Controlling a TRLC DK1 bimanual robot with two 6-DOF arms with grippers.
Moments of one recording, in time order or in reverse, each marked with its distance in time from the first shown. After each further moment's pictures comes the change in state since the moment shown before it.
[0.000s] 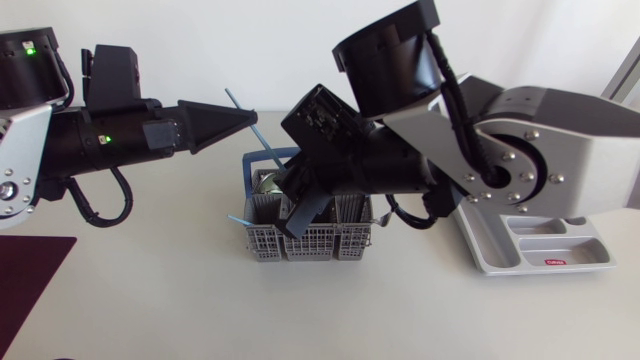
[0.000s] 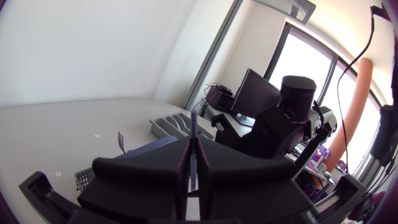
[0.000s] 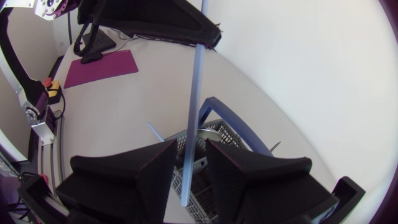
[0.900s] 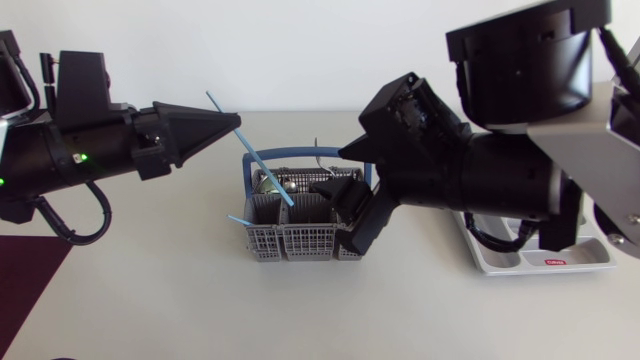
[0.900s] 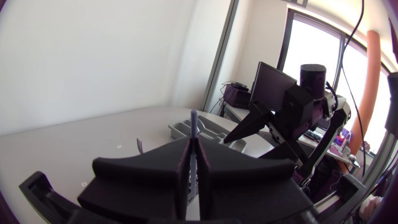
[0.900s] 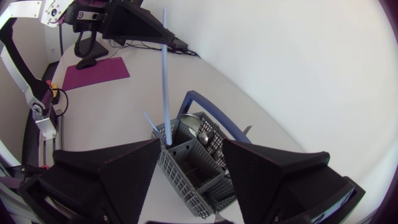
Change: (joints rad) left arm -0.023 -0.139 -0.045 -0.103 -0.137 0.170; right arm -0.025 -0.275 -0.148 -0.056 0.045 0.000
